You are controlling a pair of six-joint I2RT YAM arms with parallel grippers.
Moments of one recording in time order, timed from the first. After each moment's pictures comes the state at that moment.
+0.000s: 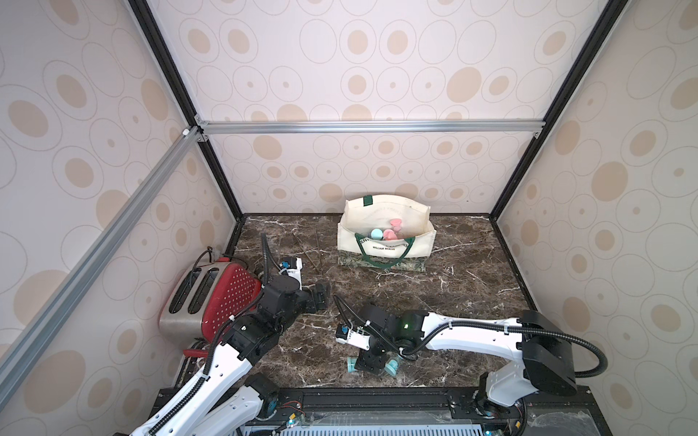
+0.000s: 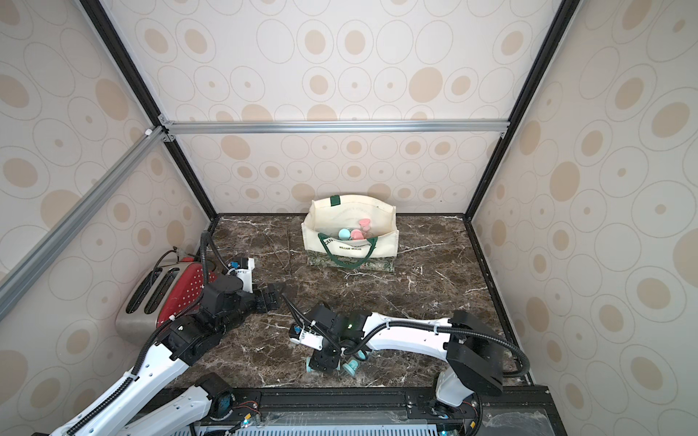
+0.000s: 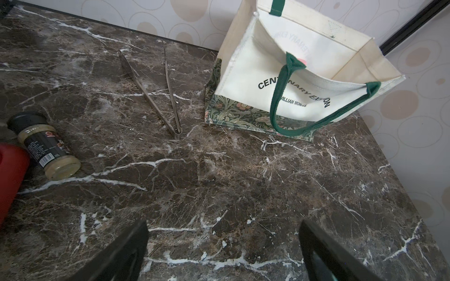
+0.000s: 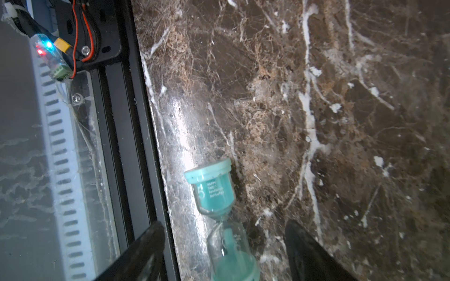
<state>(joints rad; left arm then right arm) -0.57 0.77 0.74 -0.52 -0.20 -0.52 1.19 1.58 1.00 -0.51 -0.16 -0.12</state>
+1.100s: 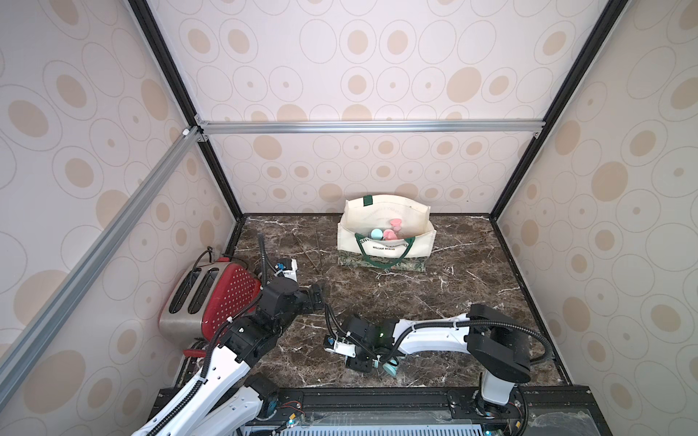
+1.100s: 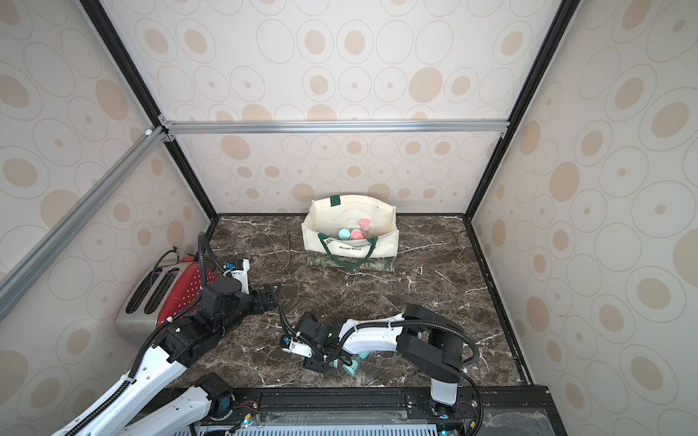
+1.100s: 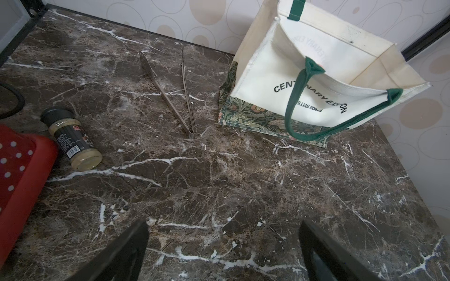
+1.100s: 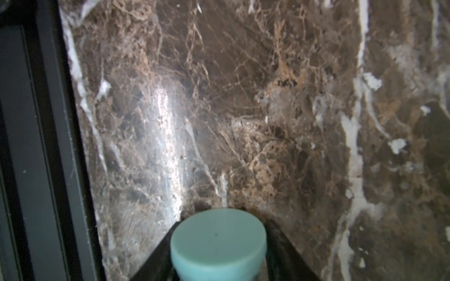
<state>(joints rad) -0.57 0.75 0.74 -0.56 -0.26 -0.54 1.22 1.81 1.03 -0.36 -0.08 -0.18</state>
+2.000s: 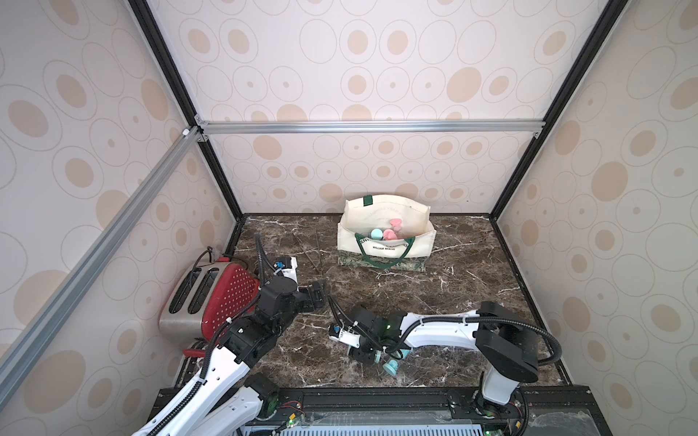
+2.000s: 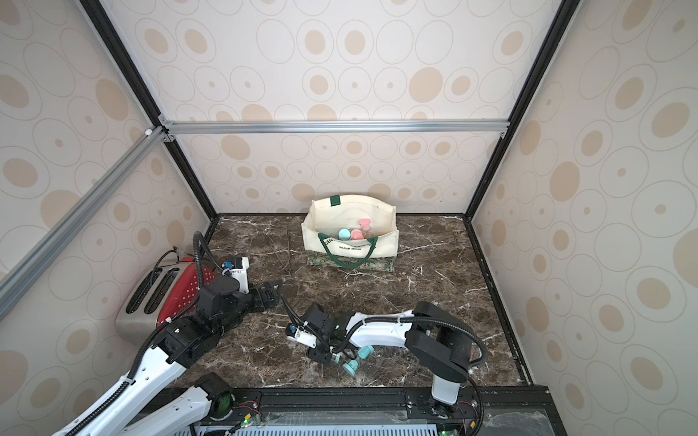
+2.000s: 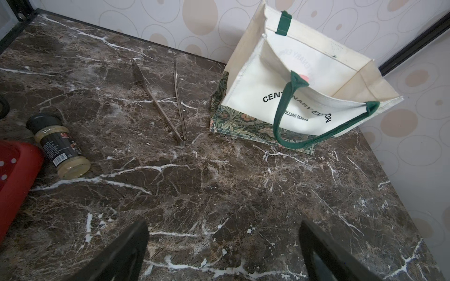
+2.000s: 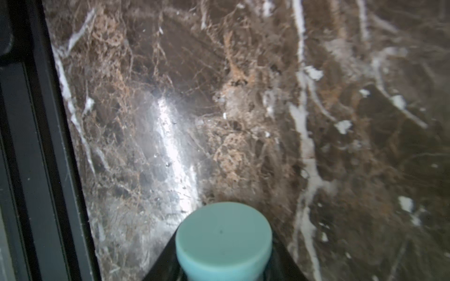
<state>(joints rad) -0.57 0.75 0.75 -0.51 -0.24 -0.55 1.12 1.73 1.00 -0.34 -0.12 -0.13</state>
